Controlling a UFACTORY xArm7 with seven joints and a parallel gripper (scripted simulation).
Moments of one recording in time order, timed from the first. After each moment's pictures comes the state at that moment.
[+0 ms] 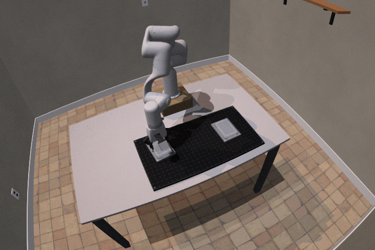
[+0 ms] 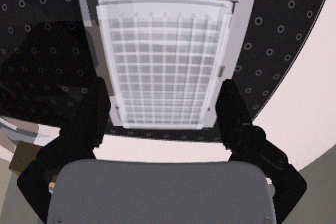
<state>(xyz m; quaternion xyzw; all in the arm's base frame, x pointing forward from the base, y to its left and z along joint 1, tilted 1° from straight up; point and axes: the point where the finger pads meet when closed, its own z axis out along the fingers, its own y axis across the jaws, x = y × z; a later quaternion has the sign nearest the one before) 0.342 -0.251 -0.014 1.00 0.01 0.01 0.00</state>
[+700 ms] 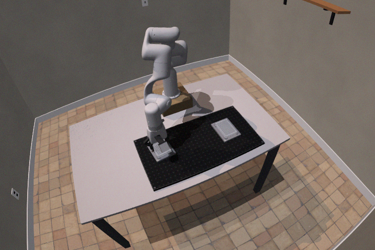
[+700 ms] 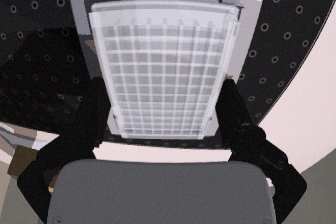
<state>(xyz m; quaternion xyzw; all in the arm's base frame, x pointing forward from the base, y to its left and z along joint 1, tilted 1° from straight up) 0.342 -0.251 -0.026 1.00 0.01 0.01 0.01</state>
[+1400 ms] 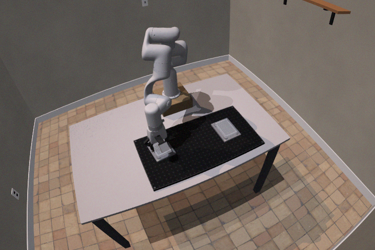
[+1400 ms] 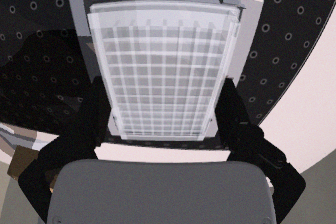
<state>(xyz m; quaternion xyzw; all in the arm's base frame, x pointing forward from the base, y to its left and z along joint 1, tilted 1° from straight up) 0.342 -0.251 -0.027 1.00 0.01 0.01 0.00</state>
